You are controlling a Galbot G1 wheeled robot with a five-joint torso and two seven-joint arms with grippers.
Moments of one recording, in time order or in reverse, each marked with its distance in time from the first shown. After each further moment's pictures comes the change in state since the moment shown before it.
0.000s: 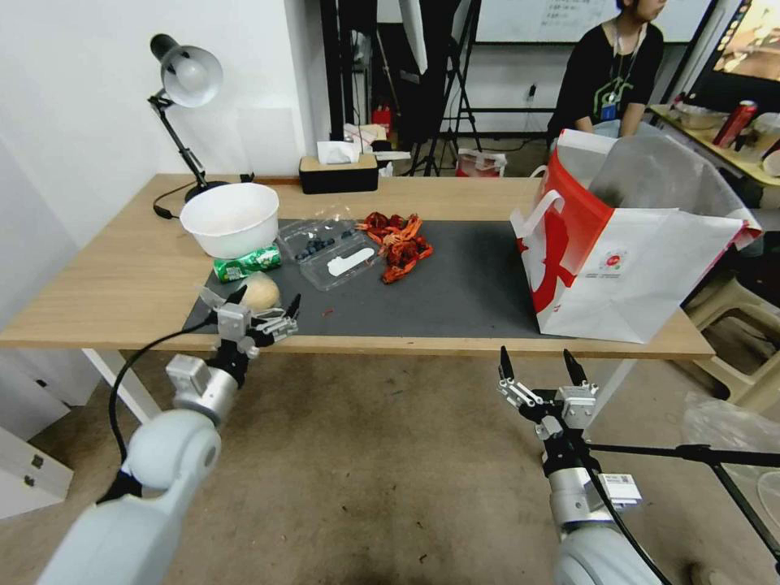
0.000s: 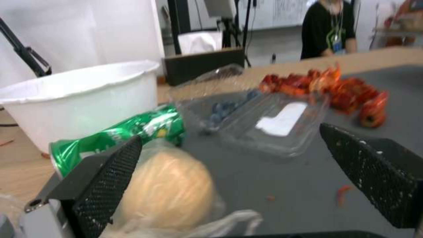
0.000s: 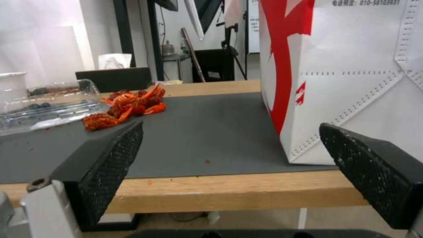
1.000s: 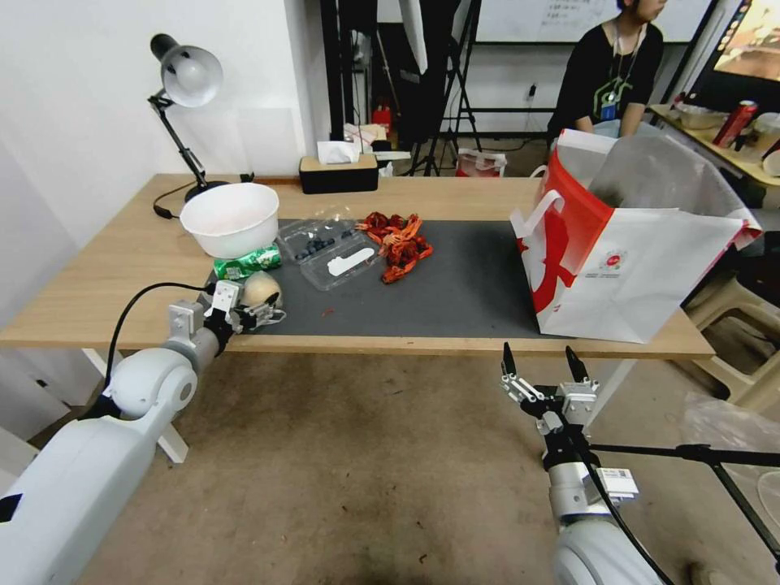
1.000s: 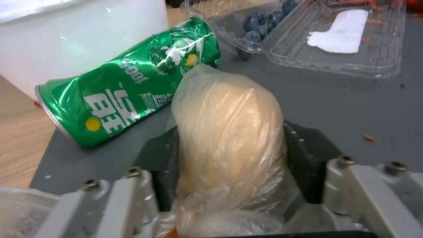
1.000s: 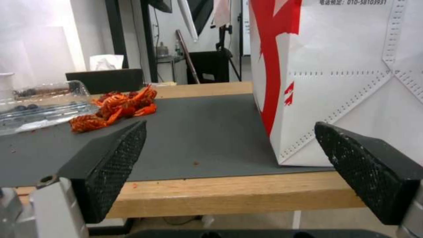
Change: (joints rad) left arm -0.196 0.154 0.111 0.144 -0.105 0.272 -0.002; right arm 0.013 0.004 0.011 -0.022 0.002 0.012 0.005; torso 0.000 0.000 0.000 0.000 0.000
